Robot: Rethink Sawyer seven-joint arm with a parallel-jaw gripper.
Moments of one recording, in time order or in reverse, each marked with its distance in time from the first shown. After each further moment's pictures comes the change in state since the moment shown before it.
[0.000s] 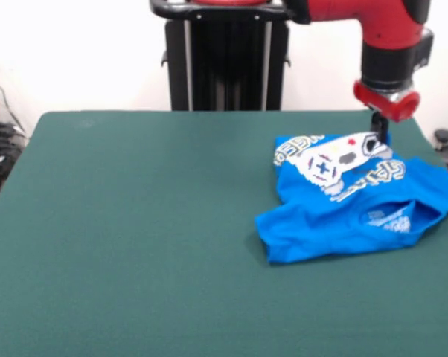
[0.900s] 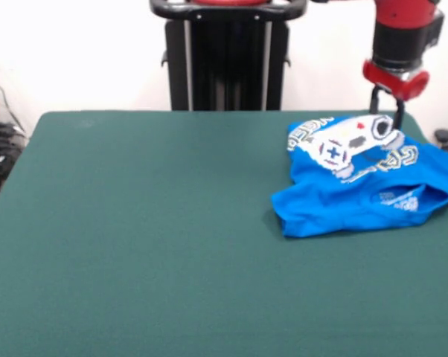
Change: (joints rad) arm 0.058 -0.070 -0.043 0.040 0.026 0.065 0.000
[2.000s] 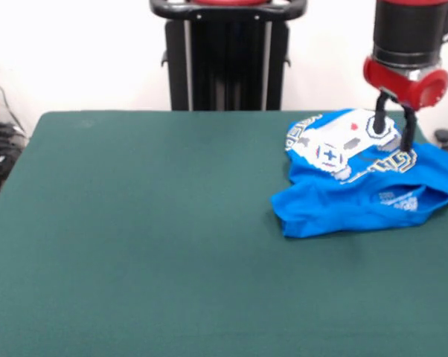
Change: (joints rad) arm -0.056 -0.030 -0.105 -0.381 0.038 0.304 0.000
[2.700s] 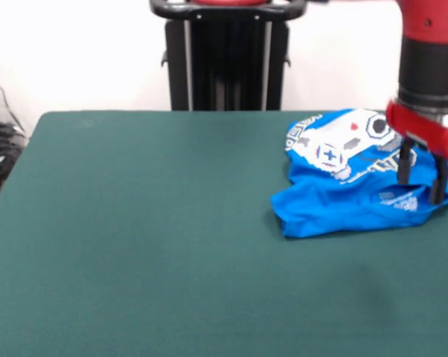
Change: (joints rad) arm 0.033 0.166 -0.026 -0.261 0.008 0.018 0.000
